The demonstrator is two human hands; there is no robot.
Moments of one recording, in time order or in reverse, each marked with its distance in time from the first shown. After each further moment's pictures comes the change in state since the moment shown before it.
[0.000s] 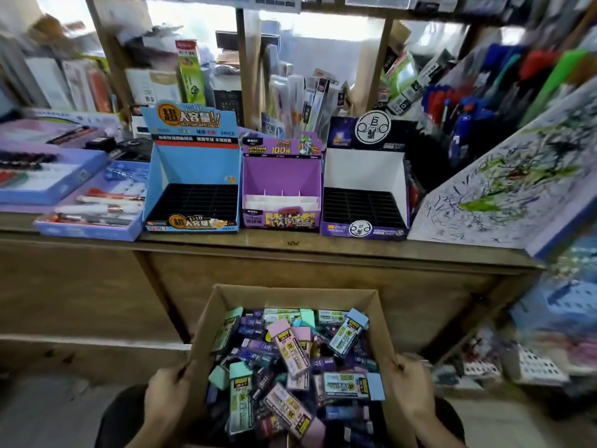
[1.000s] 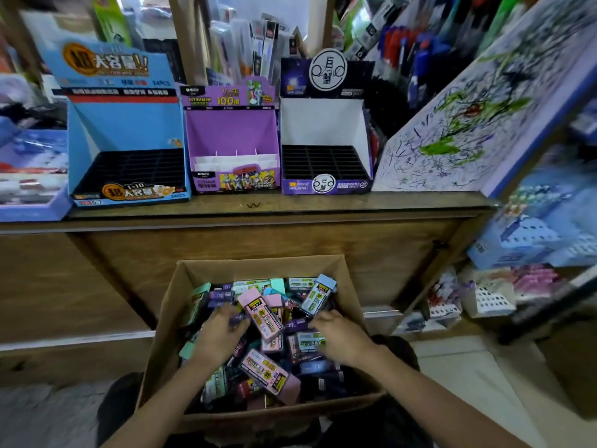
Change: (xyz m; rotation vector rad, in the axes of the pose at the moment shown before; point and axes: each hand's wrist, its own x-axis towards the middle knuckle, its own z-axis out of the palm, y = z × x) left_hand 0.005 0.070 0.078 0.127 -0.400 0.314; right_hand 0.006 -0.019 0.046 -0.620 -0.540 -0.542
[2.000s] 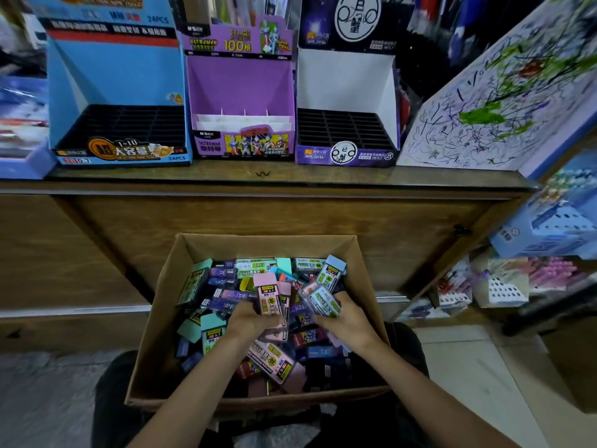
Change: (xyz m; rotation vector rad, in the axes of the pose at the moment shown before) left_hand 0.013 0.011 0.049 -0.618 -0.184 -0.366; right_hand 0.014 -0.001 0.031 0.861 0.218 0.363
